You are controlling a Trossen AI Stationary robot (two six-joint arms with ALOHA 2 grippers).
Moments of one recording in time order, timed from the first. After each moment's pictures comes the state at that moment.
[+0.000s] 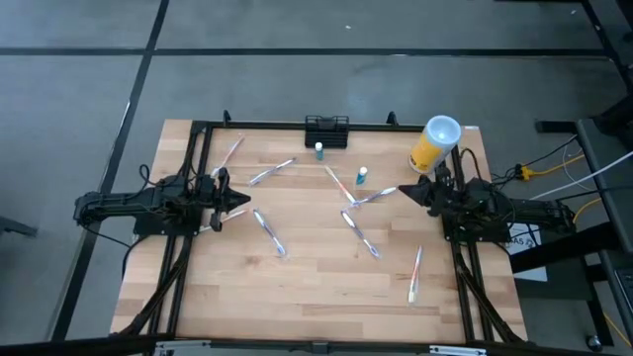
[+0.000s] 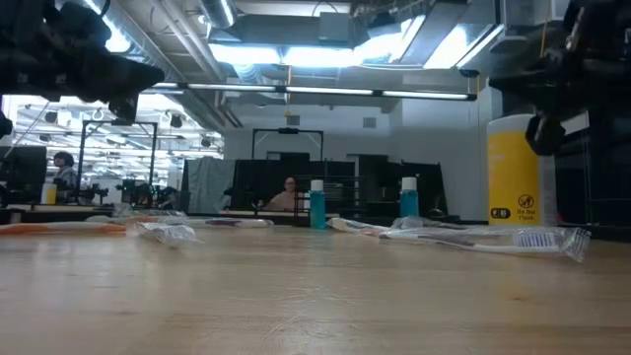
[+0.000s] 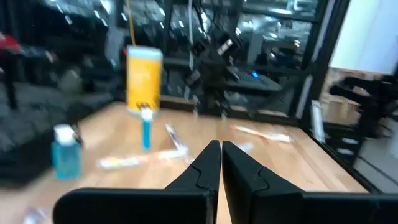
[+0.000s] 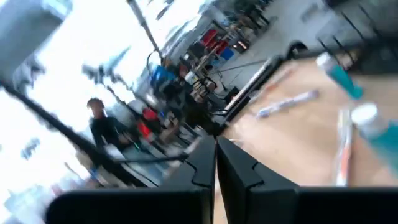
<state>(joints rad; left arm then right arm) 0.09 0.01 0.01 0.06 0.01 -0.14 -0.03 0.00 0.02 0.08 0.15 0.91</state>
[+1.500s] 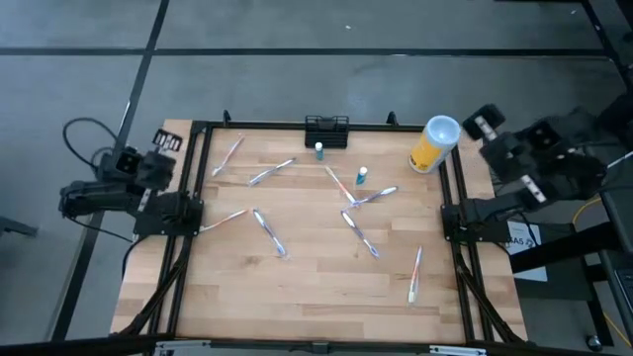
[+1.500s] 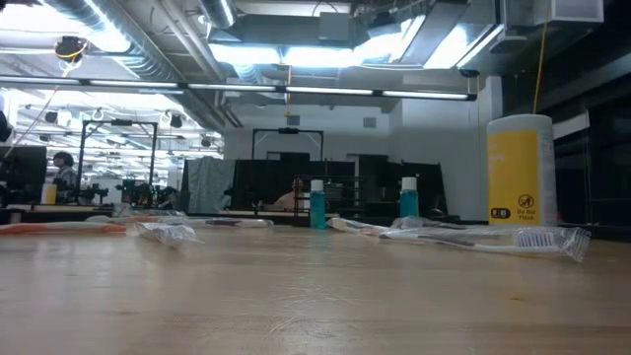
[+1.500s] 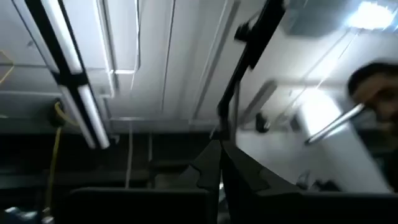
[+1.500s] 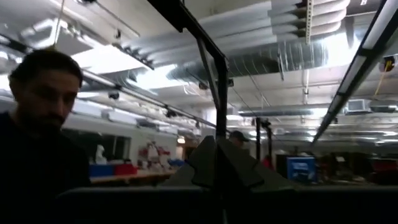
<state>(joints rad) 0.08 0.36 0.48 0.85 0.25 -0.14 0.15 0.79 1.29 0.11 -0.35 0.14</state>
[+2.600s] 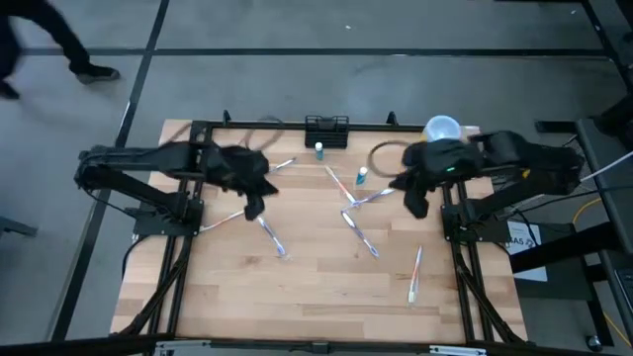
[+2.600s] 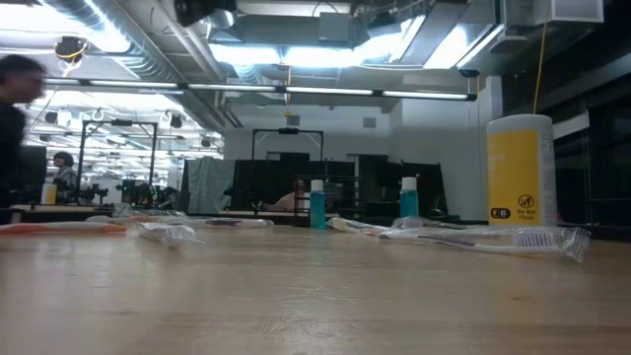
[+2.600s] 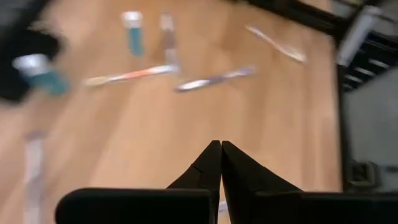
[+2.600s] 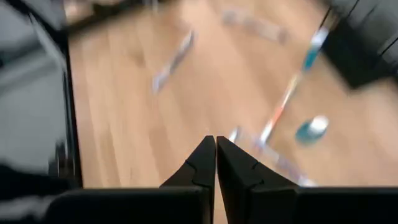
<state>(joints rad) -0.03 1.17 1.24 -0.79 -0.04 -0.37 0.13 1.24 1.59 -1.24 0.10 0.49</state>
